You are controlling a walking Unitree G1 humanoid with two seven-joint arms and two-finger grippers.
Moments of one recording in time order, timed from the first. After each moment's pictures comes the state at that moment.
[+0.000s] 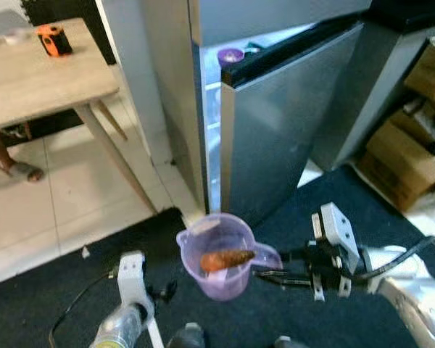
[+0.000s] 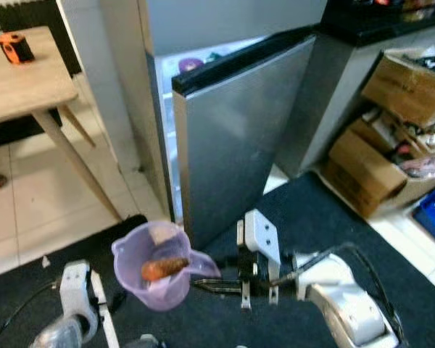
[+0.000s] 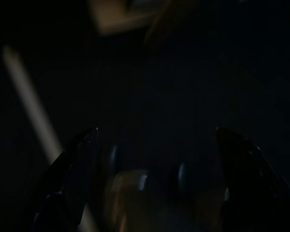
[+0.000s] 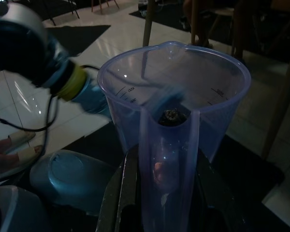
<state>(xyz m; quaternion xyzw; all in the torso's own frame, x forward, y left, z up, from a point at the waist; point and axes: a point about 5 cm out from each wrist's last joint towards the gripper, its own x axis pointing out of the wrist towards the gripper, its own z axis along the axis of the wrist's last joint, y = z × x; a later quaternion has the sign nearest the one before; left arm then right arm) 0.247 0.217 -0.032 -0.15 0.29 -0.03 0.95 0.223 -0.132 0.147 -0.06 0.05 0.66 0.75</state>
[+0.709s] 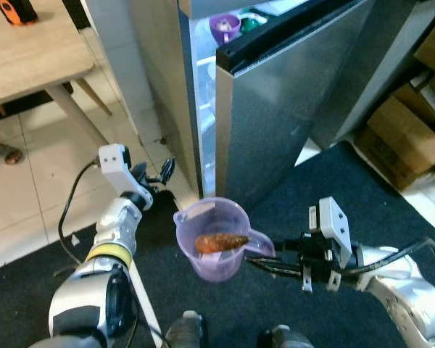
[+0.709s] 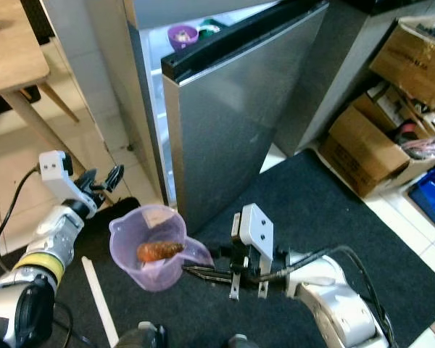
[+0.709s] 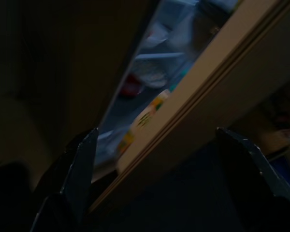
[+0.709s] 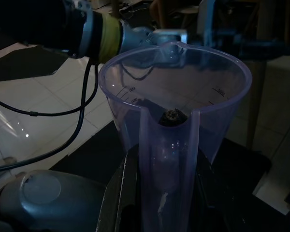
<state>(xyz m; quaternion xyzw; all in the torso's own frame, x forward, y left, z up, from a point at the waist) 0.370 0.210 0.128 -0.18 -0.02 -0.13 0.97 0.222 -0.124 0.154 -0.05 0.01 0.61 0.79</state>
